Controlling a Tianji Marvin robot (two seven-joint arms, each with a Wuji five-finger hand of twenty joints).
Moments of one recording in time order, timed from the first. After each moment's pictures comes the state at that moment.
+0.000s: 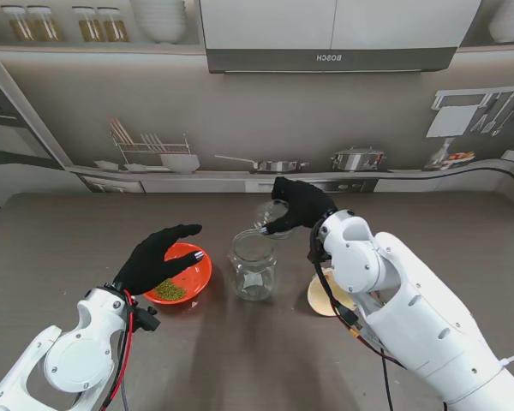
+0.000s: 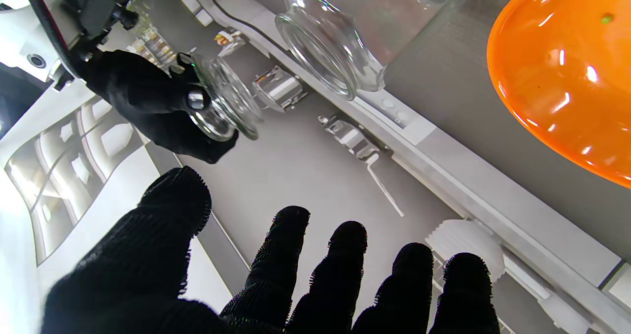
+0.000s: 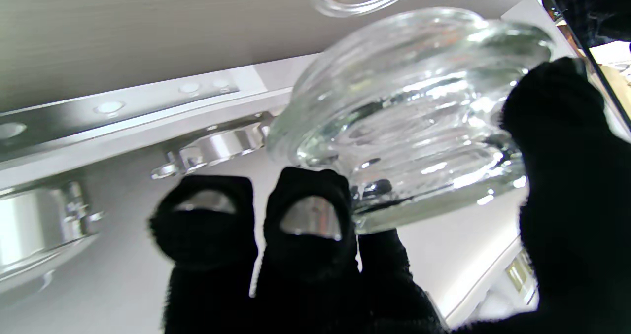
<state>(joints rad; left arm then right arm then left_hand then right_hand) 1.75 -1.12 -1.39 -1.85 0.40 -0.11 0.04 -1.14 -1.15 0.98 -1.54 -0.59 0.14 0.09 0.64 -0.30 0.45 -0.04 0.58 0.19 0.11 0.28 0.55 0.29 0.06 0.24 0.29 0.37 0.09 0.29 0.12 0.35 0.17 0.48 0.44 -0.83 0.83 -0.35 0.33 0.14 1.29 0.41 0.64 0.10 1.16 1.01 1.27 -0.15 1.38 0.87 1.09 0.06 1.53 0.78</state>
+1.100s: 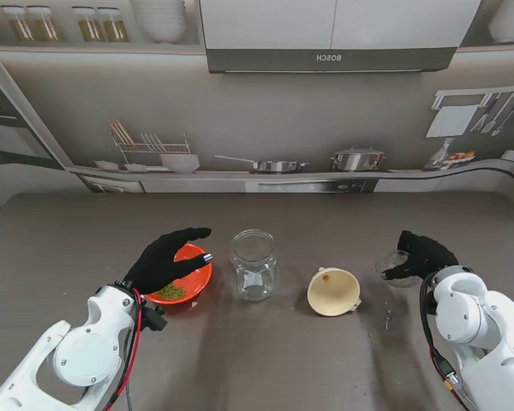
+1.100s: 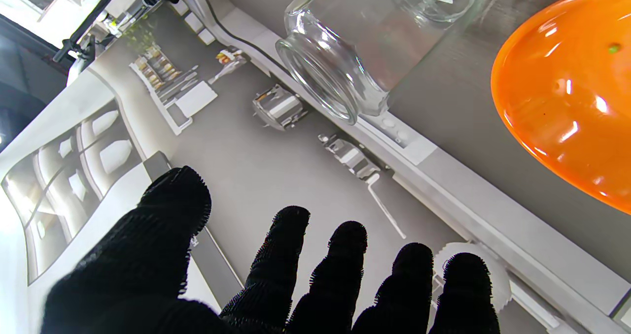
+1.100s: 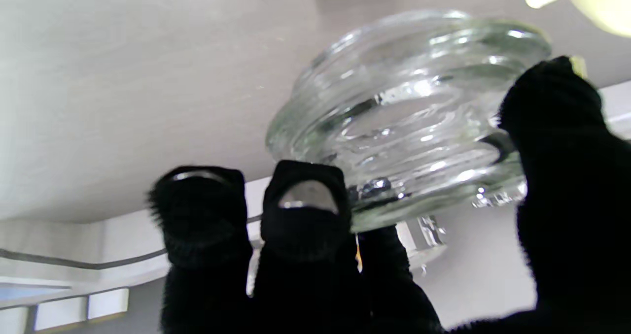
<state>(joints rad) 1.71 -1.12 -1.34 -1.82 0.40 -0.10 0.01 -1.52 -1.06 1.47 -1.51 -0.82 0.12 0.16 0.64 -0.30 0.45 -0.04 0.58 0.19 0.11 0.28 0.55 0.29 0.06 0.24 0.29 0.37 0.09 0.29 0.12 0.35 0.17 0.48 0.44 -0.83 0.83 -0.35 0.33 0.14 1.29 0.41 0.65 0.11 1.16 1.01 1.27 -0.12 1.31 0.84 1.05 0.12 1.44 0.75</state>
